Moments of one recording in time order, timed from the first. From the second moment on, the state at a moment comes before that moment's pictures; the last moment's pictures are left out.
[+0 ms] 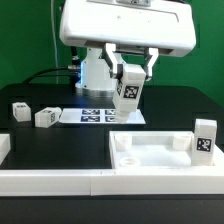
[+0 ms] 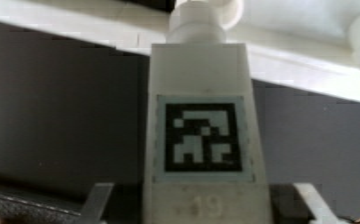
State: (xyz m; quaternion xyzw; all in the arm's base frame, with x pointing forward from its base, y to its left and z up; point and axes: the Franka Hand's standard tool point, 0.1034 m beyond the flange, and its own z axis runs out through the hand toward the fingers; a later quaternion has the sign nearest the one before) arm 0.623 0.004 0.159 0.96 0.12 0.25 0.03
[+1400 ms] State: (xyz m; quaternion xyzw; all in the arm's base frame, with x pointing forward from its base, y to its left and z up) arm 0.608 0.014 0.121 0.96 0.11 0.25 0.03
